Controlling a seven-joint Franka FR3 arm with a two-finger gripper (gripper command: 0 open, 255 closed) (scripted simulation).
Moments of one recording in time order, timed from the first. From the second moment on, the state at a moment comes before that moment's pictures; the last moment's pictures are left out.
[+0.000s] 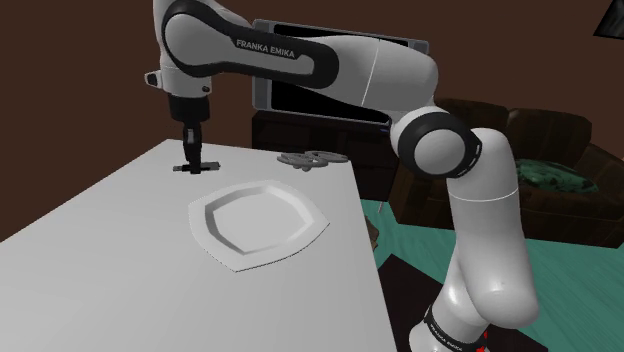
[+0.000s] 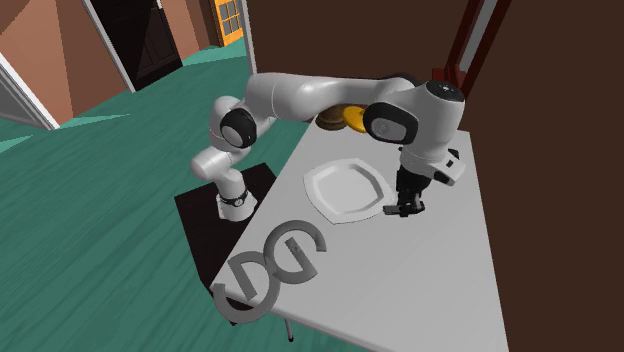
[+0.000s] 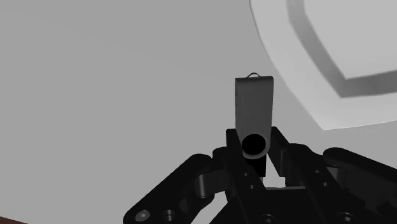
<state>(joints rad) 0.38 0.47 0.18 -1.03 -0.07 1.52 -0.53</state>
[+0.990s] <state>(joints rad) 0.36 -0.09 0.21 -1.73 0.03 1.67 -0.50</state>
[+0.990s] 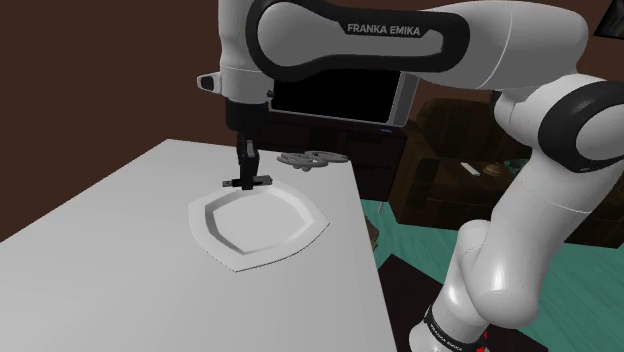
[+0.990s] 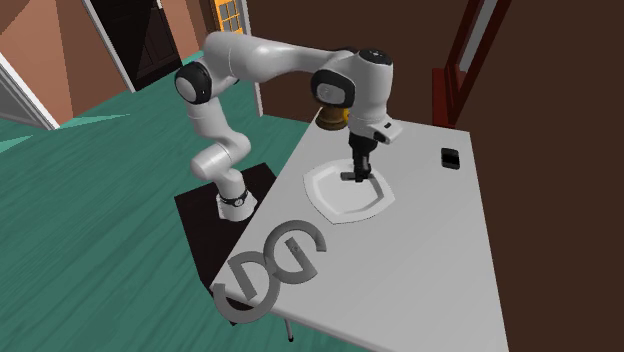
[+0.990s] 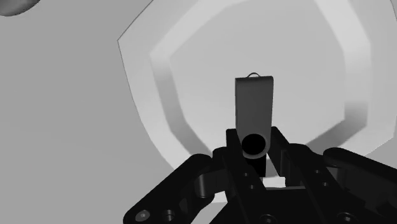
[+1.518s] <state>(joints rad) 0.36 -0.20 0.21 -1.92 0.06 1.75 -0.50</state>
